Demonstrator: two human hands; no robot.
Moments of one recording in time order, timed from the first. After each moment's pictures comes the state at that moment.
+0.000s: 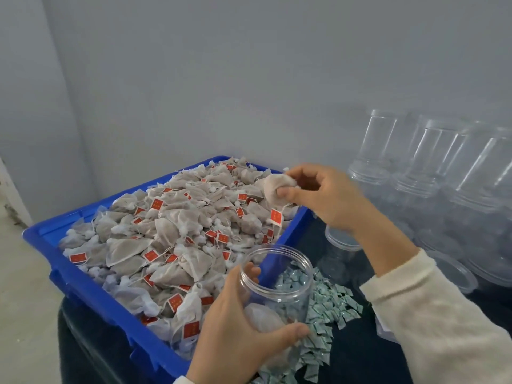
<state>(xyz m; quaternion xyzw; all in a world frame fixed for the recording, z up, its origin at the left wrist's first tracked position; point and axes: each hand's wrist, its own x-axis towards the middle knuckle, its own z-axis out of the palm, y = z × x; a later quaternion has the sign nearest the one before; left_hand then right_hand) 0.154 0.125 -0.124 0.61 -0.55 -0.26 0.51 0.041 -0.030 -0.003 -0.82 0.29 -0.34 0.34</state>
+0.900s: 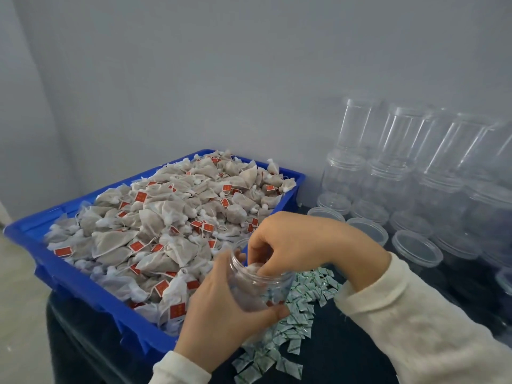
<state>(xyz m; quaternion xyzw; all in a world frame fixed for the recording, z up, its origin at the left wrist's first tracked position) 0.154 0.124 -0.135 0.64 -0.57 -0.24 0.46 0.039 0.034 -0.007 -0.94 0.27 0.08 0.17</state>
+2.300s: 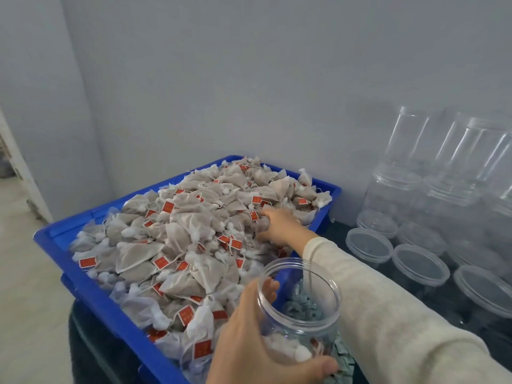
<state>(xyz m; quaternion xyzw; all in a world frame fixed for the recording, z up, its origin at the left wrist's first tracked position) 0.166 0.121 -0.103 0.62 -0.53 -0.38 0.43 0.143 -0.137 -0.122 -0.87 0.44 -0.08 0.19</state>
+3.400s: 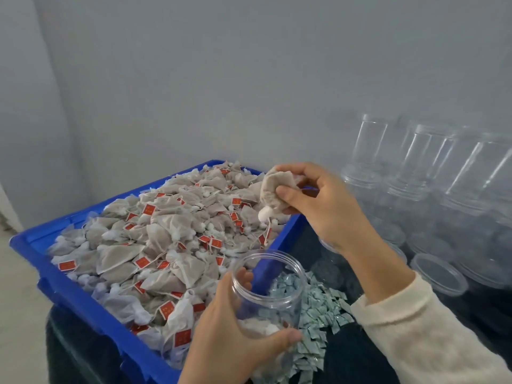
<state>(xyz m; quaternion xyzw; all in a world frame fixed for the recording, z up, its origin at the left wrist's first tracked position) 0.153 0.124 -0.126 0.60 -0.52 -0.31 0.52 0.041 -0.015 -0.010 -0.76 0.27 -0.45 0.39</state>
